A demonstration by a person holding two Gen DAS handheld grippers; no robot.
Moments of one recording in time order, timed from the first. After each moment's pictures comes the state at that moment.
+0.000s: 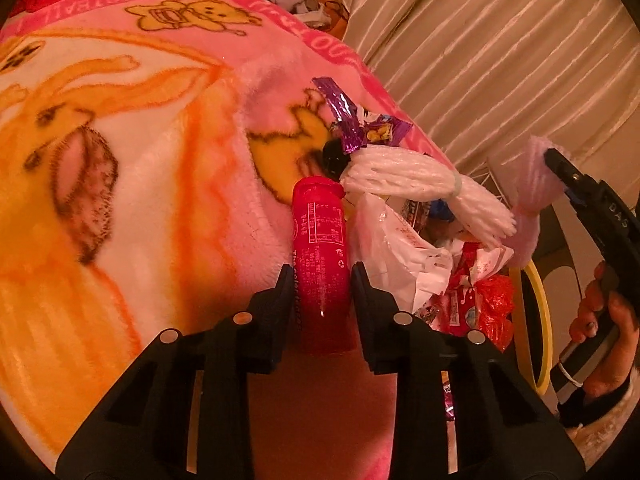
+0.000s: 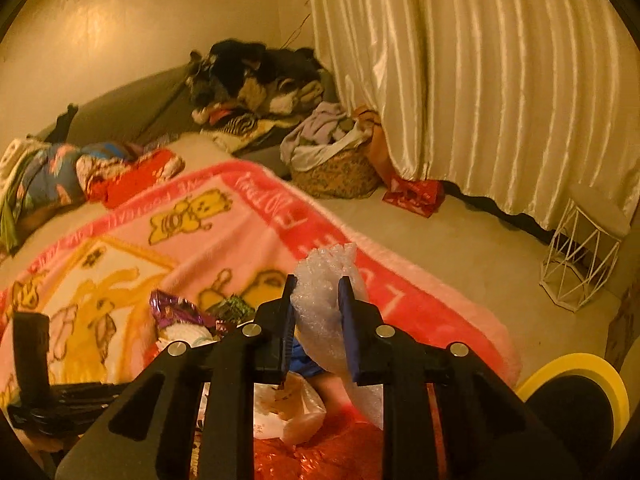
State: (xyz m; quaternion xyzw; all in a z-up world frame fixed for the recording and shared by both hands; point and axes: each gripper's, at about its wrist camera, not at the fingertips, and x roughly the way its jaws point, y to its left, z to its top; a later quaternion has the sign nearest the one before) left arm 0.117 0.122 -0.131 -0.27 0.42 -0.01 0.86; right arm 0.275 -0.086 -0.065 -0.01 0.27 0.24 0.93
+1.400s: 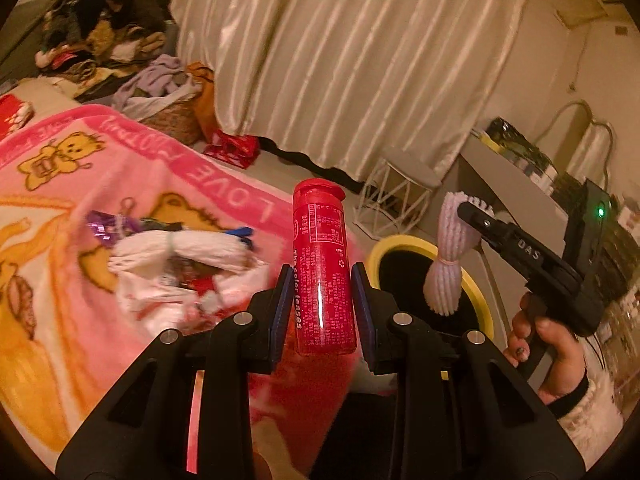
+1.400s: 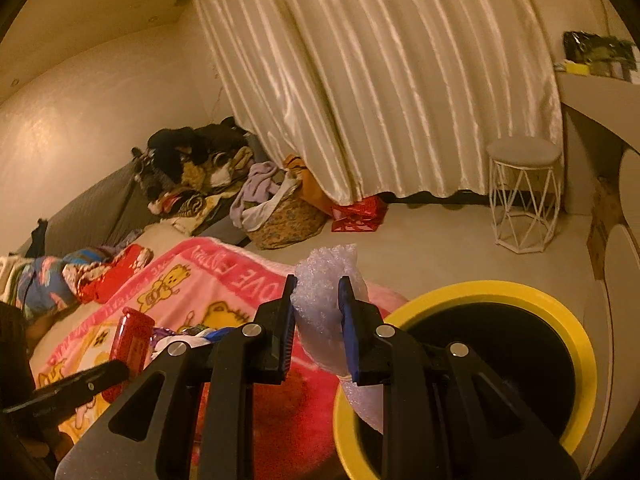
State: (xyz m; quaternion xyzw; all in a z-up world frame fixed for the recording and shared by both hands) left arm 0.098 -0.032 -0.024 -0.13 0.32 -0.16 0.92; right arm 0.197 -0.263 -0.059 0.15 0.23 0.14 0.95
